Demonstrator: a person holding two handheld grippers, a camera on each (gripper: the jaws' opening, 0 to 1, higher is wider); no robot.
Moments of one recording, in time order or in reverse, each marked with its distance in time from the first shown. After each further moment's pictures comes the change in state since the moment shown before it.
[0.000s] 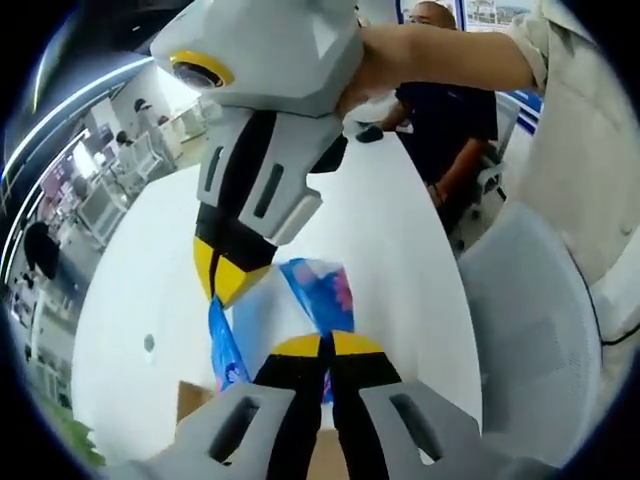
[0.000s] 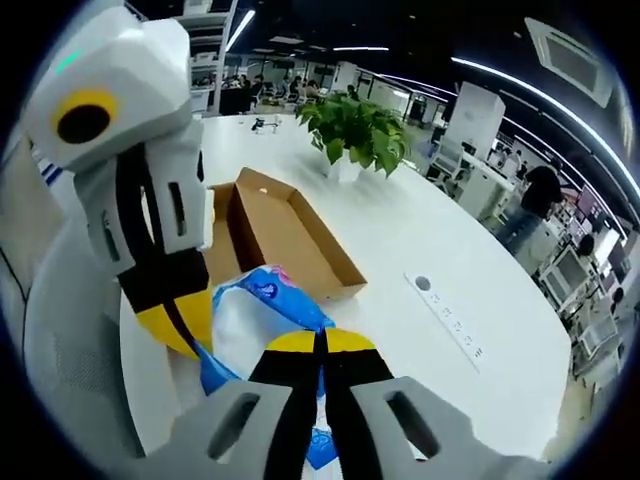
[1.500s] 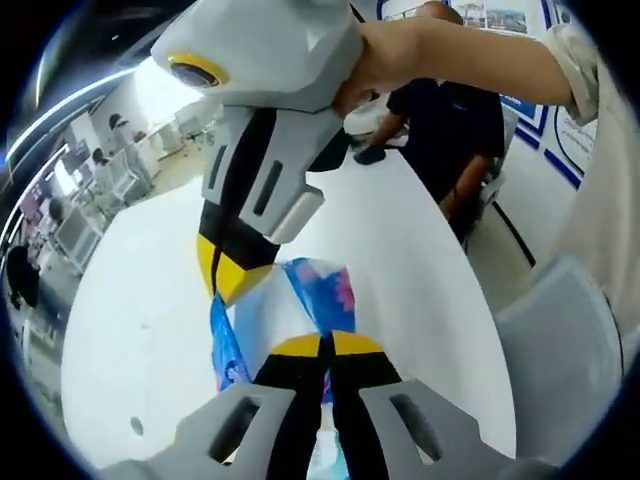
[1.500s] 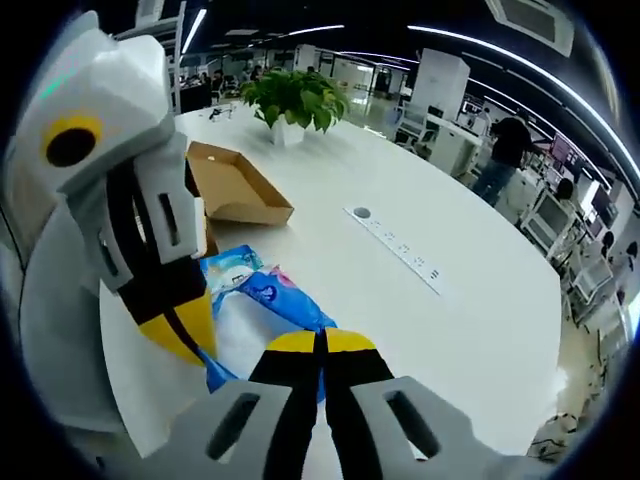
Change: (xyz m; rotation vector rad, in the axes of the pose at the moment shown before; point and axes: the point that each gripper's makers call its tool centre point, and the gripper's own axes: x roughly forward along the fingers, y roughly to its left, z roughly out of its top) left arm 0.119 0.027 0.086 0.047 -0.051 -0.091; right arm -0.055 -0.093 -0.118 0.147 0.088 -0.071
